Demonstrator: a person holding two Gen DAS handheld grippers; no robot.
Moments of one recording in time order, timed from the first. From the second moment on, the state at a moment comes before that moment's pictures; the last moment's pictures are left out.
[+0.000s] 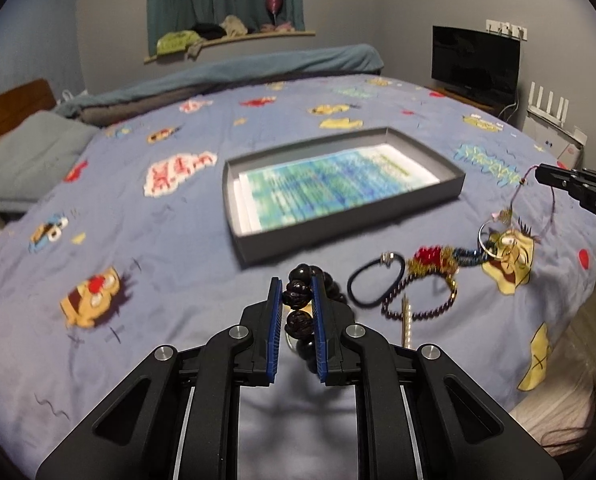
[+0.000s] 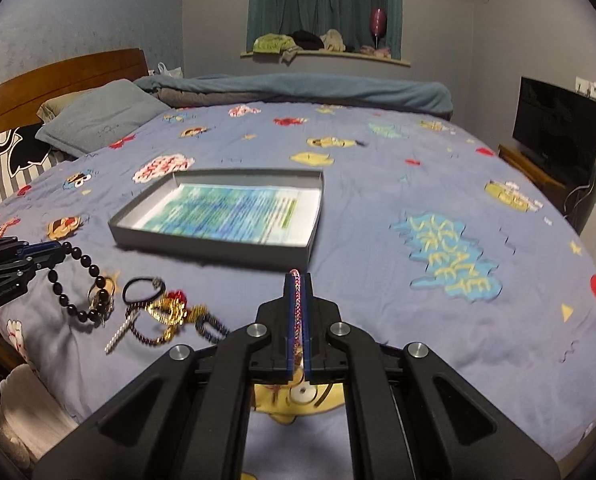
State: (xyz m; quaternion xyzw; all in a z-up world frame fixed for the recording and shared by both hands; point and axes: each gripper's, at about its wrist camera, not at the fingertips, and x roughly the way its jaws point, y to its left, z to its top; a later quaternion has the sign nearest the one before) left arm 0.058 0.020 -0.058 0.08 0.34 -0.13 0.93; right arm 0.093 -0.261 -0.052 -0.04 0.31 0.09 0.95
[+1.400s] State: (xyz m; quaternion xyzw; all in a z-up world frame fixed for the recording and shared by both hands) left arm 0.275 -0.014 -0.028 0.11 0.34 -0.13 0.93; right arm 0.312 -0.185 -0.048 -0.06 0.30 0.08 0.95
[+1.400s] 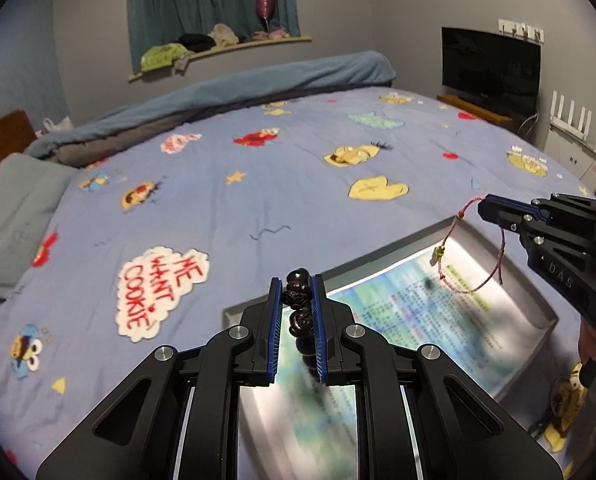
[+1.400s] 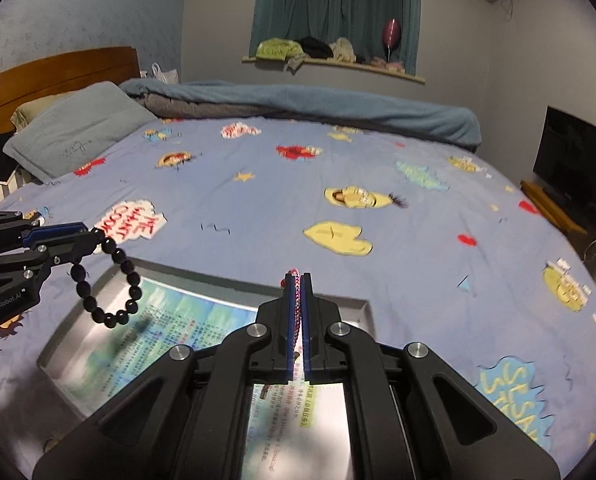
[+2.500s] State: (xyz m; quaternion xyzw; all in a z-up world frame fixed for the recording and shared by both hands) left arm 0.299 0.006 -0.092 0.11 0.41 -0.08 0.90; right arm 0.332 -0.196 -0.101 -0.06 0.39 0.06 0.92
